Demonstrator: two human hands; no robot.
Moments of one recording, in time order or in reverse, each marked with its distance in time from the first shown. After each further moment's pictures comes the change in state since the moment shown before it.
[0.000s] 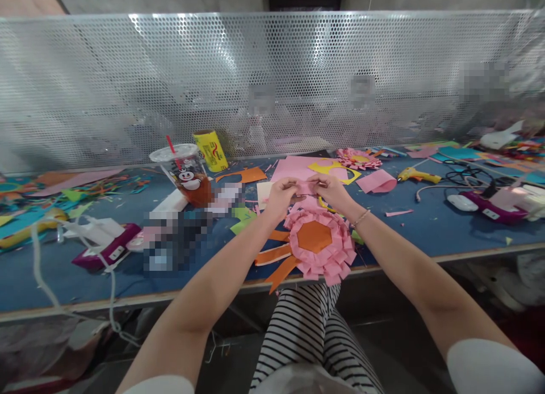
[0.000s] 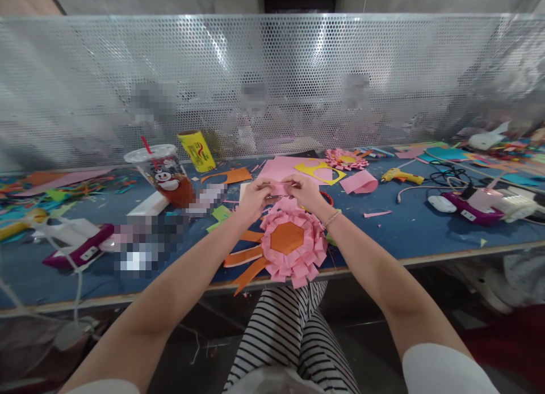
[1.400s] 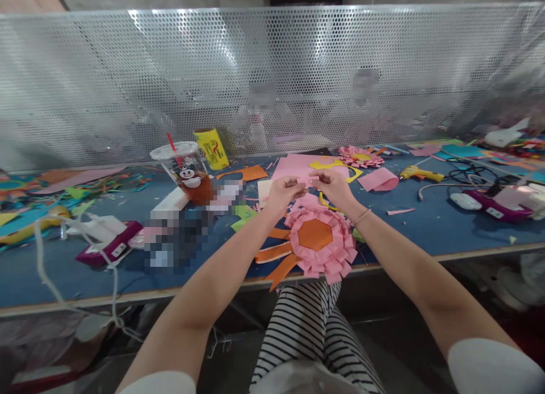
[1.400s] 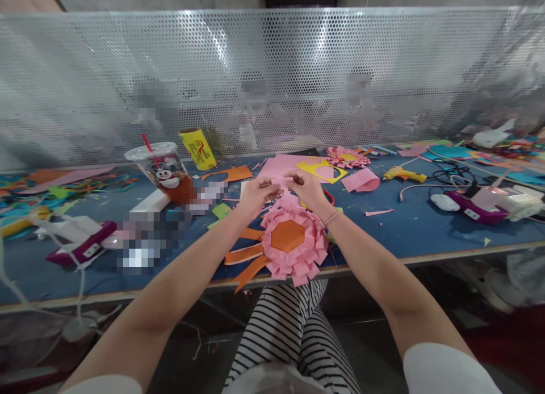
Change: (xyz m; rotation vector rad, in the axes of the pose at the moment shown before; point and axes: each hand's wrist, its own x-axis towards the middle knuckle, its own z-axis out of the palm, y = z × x) left_hand 0.002 0.001 -0.002 0.038 -0.039 -0.017; right_hand 0.000 -0.004 0.002 0.058 0.111 -0.047
